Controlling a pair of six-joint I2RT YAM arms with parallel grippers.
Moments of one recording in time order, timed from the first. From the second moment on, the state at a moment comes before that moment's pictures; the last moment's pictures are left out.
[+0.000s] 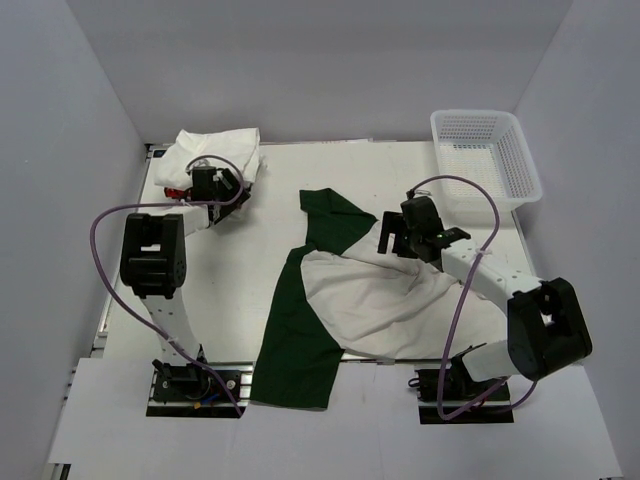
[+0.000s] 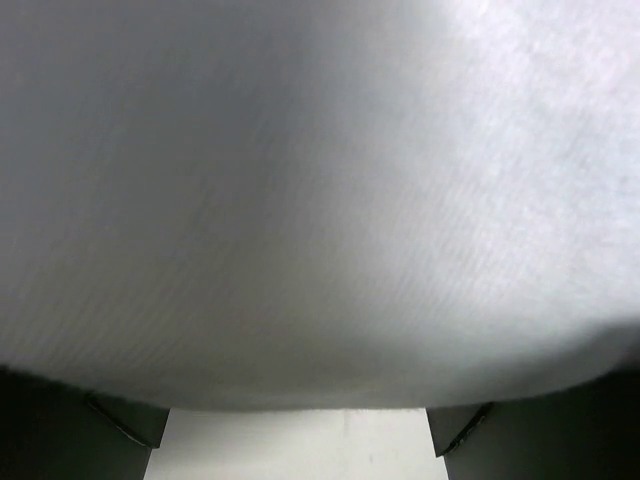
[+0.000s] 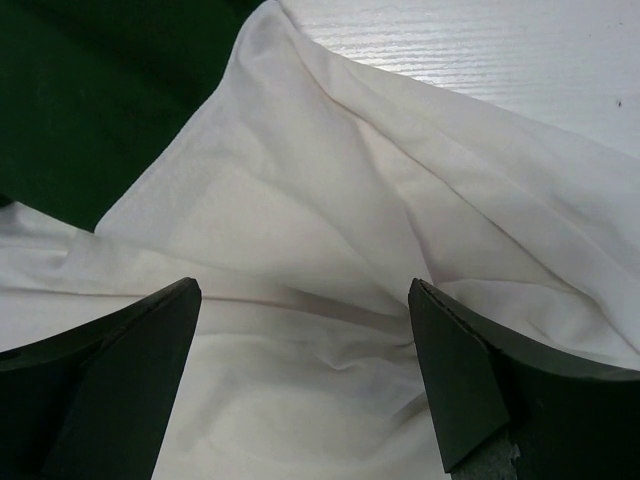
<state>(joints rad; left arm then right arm) -0.04 1.95 1.15 0.11 0.03 -0.64 0.44 1.39 0.84 -0.31 0.13 0.45</state>
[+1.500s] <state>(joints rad) 0.00 2.26 1.61 0.03 -0.38 -1.02 0.37 1.50 0.88 -0.34 0.14 0.44</state>
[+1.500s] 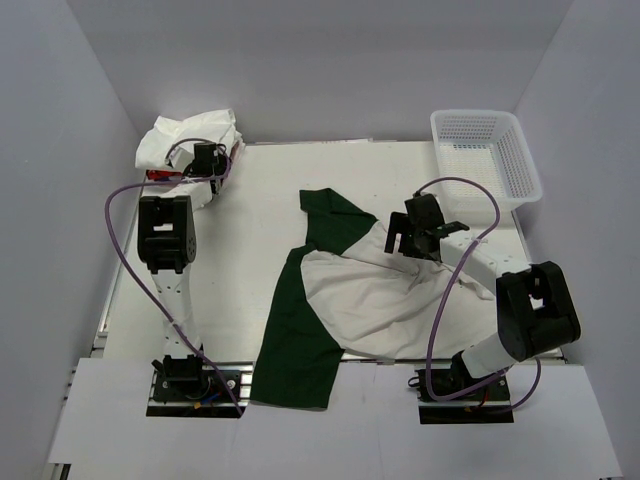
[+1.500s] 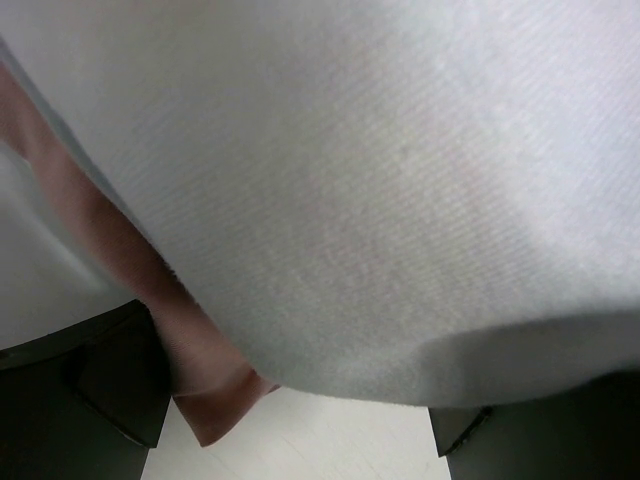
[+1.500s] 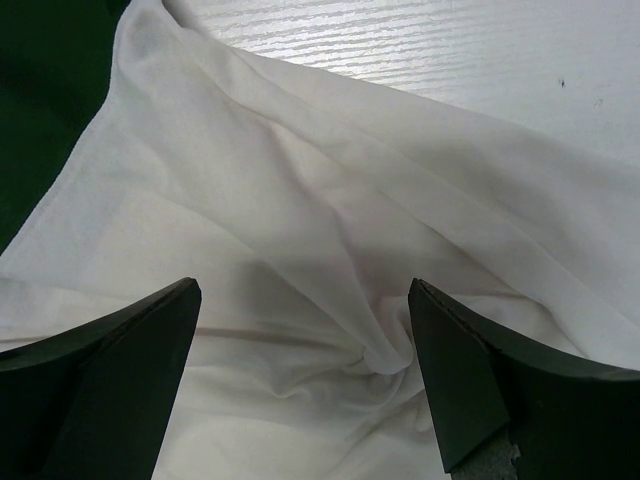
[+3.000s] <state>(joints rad) -0.09 2.52 2.19 -0.32 0.29 -0.30 0.34 1.45 0.88 -0.34 0.07 0.38</state>
